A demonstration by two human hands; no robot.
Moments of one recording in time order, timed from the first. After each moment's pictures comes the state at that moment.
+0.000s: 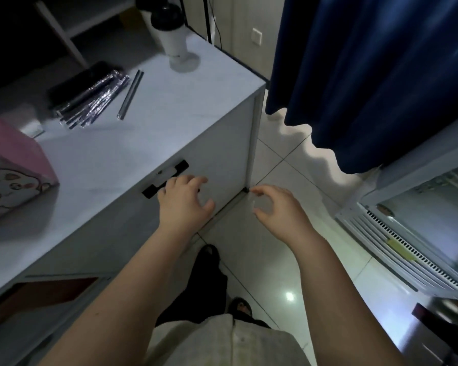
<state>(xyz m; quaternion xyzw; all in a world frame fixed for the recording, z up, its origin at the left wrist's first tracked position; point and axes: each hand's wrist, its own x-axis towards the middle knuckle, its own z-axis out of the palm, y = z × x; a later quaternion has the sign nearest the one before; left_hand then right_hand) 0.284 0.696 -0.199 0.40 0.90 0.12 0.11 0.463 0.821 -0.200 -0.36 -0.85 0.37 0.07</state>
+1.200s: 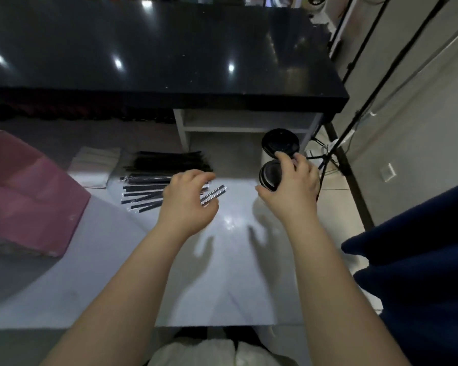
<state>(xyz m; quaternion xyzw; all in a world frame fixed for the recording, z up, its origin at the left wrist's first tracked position) 0.000 0.860 -0.126 0.11 0.95 0.29 -0.02 0.014 1.070 -0.114 -0.17 -0.96 0.20 0.07</state>
